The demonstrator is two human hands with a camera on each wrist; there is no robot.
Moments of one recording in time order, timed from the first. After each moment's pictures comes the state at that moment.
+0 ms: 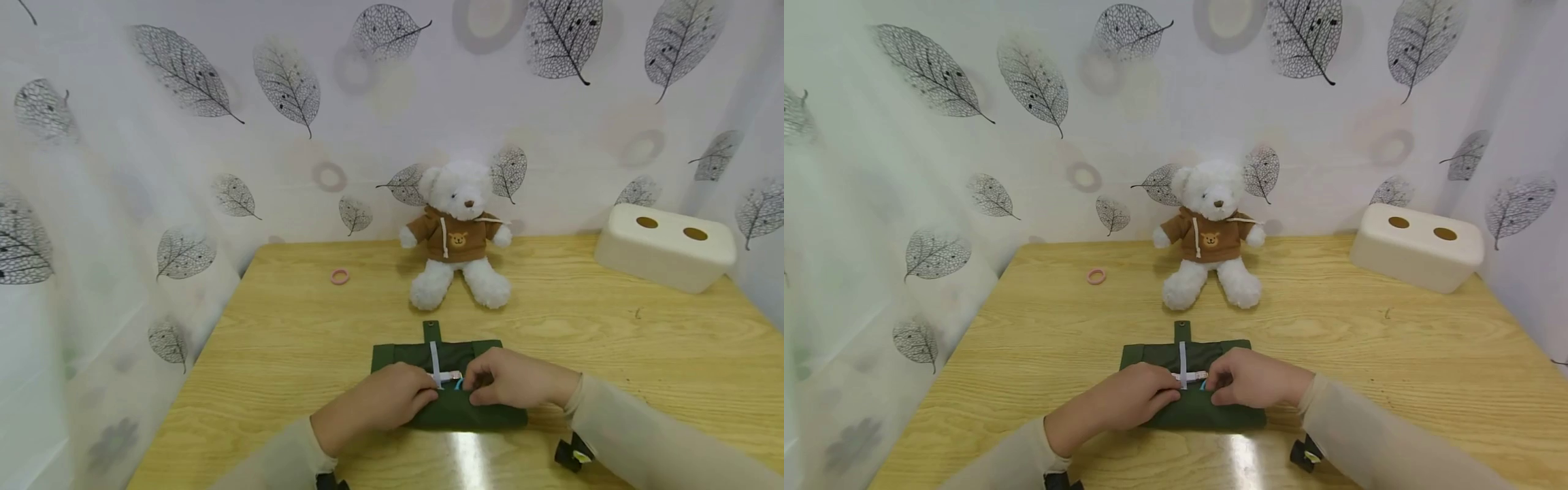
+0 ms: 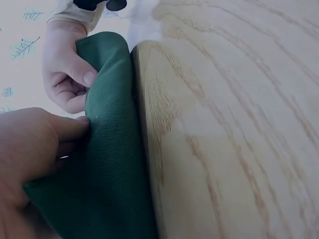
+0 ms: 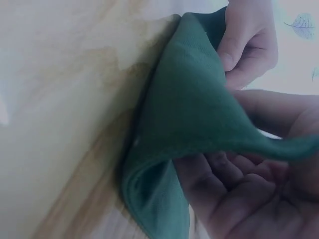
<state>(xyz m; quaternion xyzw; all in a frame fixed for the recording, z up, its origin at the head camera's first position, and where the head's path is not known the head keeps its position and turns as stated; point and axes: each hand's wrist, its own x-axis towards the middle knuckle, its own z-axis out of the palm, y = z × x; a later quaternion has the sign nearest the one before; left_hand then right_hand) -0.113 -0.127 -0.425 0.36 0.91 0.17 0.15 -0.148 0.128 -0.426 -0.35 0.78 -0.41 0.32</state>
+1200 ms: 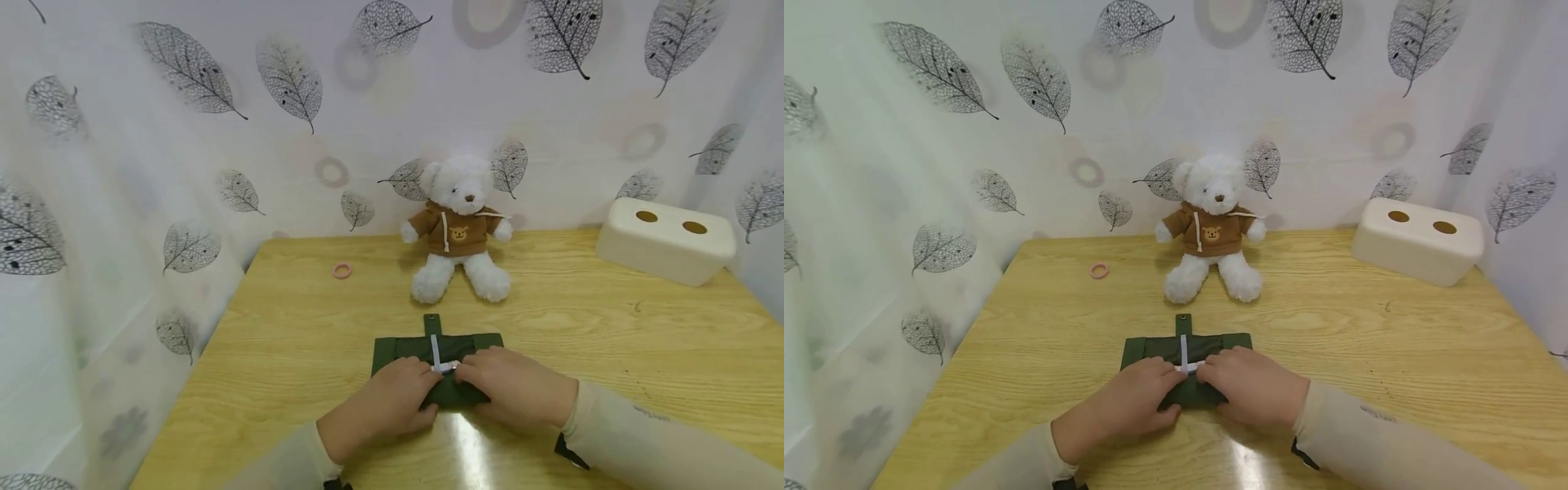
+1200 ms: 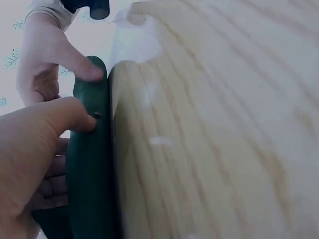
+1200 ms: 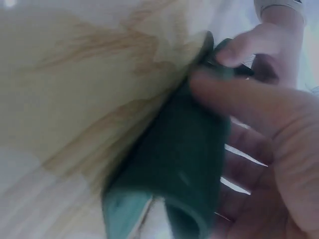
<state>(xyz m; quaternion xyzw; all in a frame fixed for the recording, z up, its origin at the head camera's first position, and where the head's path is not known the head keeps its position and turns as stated) -0.095 -0.122 -0.430 0.41 0.91 0.04 0.02 -0.119 0.116 -0.414 -0.48 0.87 -0.13 0.08</state>
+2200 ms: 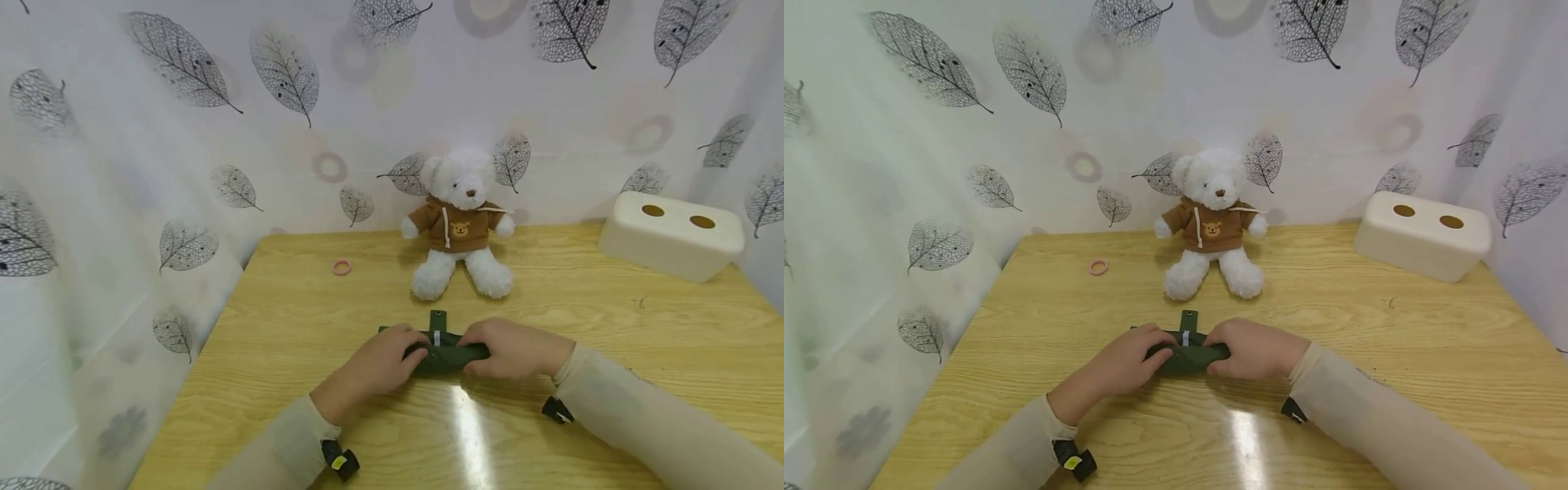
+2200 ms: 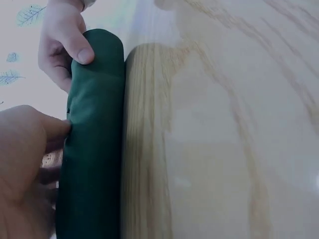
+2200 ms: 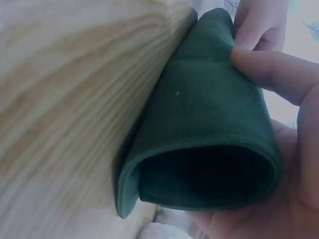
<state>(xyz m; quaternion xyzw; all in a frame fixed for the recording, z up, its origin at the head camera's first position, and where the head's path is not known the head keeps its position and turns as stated) -0.135 -0.139 -0.429 0.28 0.93 0.22 0.10 -0.171 0.120 -0.413 -0.41 0.85 -0.26 0.20</state>
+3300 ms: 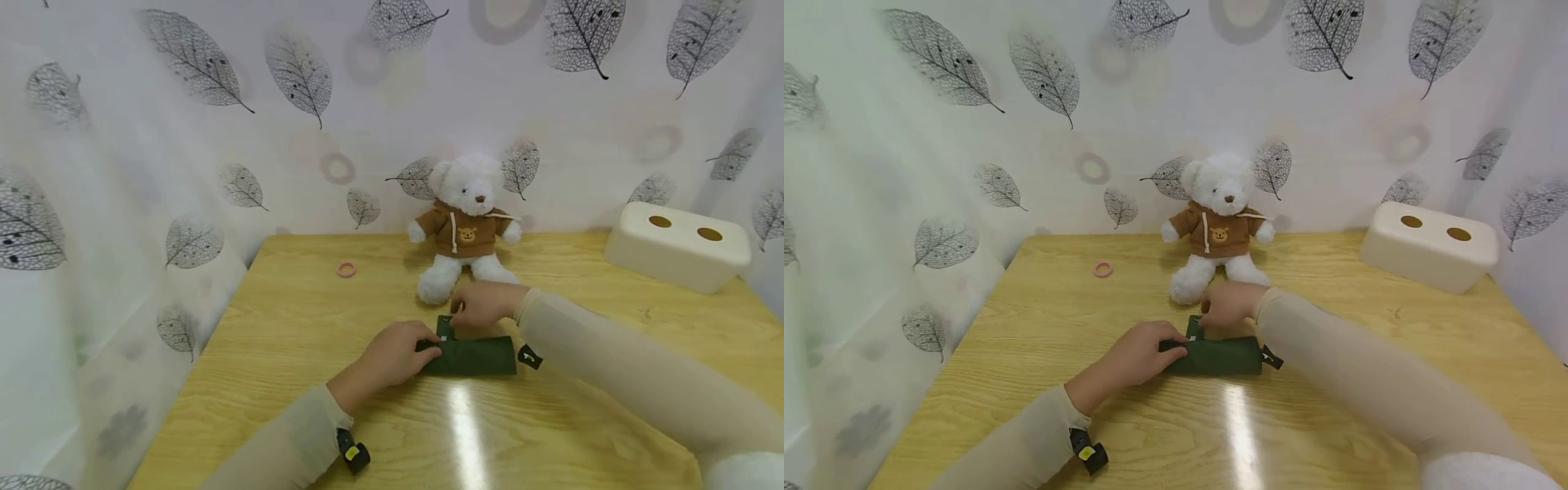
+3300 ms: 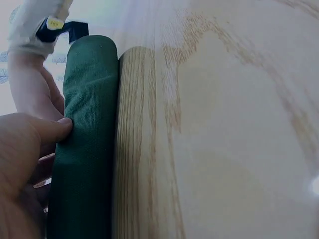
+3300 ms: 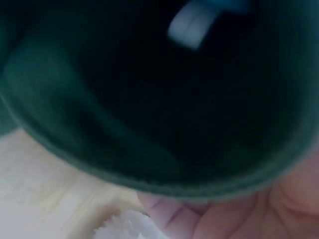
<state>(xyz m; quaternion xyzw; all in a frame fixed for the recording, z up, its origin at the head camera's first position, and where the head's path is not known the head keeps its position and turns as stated) -0.151 -0.131 -0.431 0.26 0.93 0.24 0.06 -0.248 0.078 -0.389 -0.33 0.88 -0.14 0.31</state>
